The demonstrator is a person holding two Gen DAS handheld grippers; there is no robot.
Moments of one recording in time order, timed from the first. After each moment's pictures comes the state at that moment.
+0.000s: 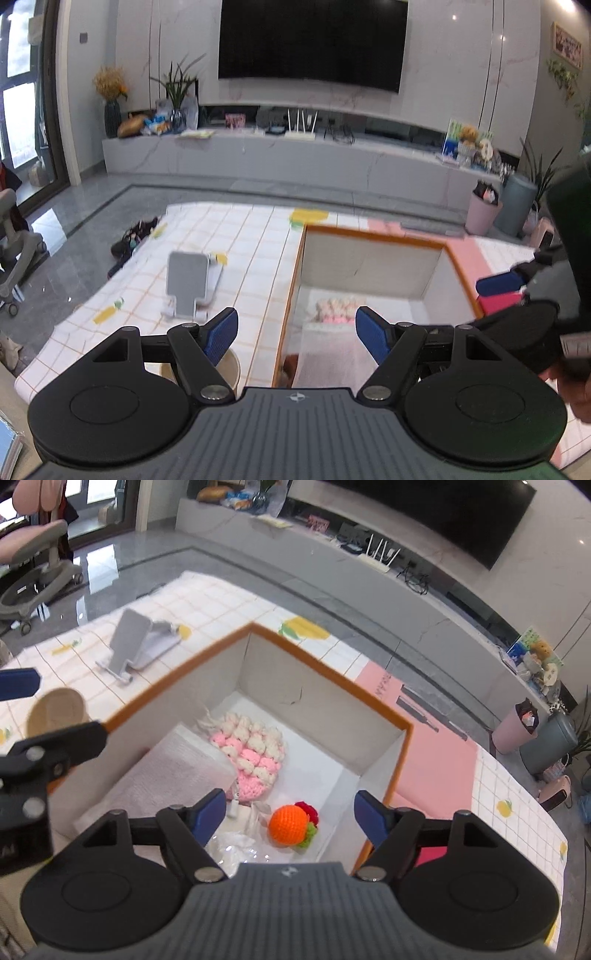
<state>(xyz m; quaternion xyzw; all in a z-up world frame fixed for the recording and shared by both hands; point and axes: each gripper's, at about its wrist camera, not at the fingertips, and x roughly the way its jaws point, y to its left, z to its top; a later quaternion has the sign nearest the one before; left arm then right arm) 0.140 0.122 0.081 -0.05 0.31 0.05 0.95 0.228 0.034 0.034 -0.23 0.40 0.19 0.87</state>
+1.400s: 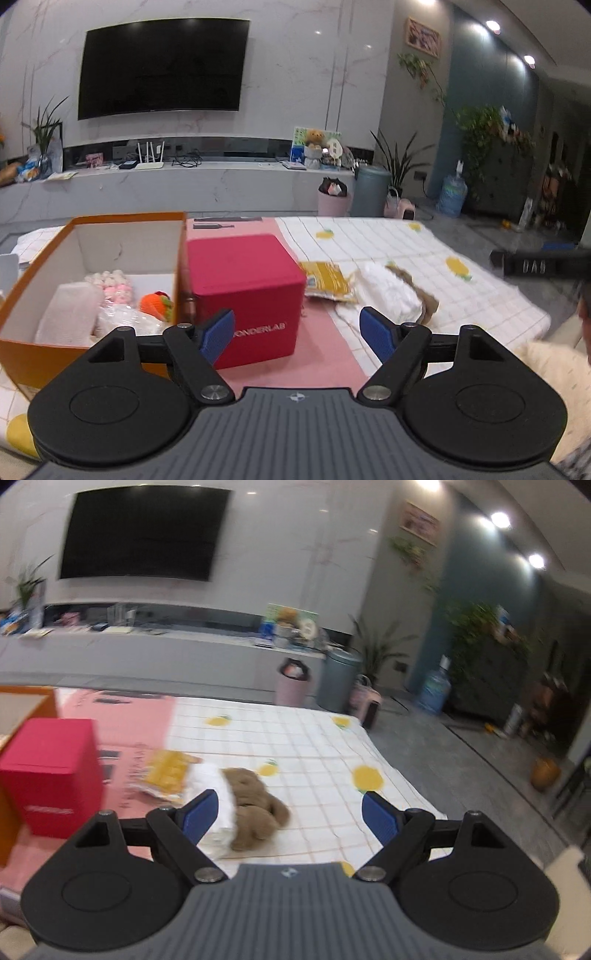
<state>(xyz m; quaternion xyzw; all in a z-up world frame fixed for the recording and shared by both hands) 0.066 -0.093 0.031 -0.01 0.26 -0.15 0.95 0.065 -0.308 0.039 -0.06 0.26 -0.16 0.95</state>
